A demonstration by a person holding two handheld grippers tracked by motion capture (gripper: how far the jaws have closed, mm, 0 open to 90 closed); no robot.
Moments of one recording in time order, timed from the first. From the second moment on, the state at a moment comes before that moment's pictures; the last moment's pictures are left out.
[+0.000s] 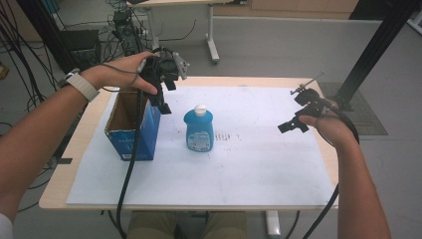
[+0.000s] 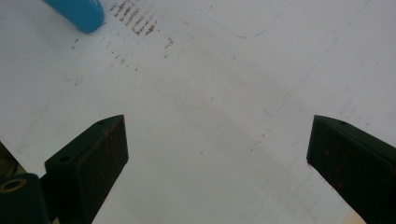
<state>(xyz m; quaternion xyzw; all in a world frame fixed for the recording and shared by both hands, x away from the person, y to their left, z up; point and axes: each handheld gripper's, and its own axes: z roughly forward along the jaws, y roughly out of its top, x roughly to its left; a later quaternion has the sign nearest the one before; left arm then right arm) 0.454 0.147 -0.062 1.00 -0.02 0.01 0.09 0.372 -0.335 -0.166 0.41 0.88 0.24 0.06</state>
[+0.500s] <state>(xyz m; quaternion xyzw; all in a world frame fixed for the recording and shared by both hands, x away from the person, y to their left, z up) 0.460 0.121 -0.058 1.00 -0.05 0.01 0.08 0.374 -0.336 -0.169 0.41 0.88 0.24 0.05</state>
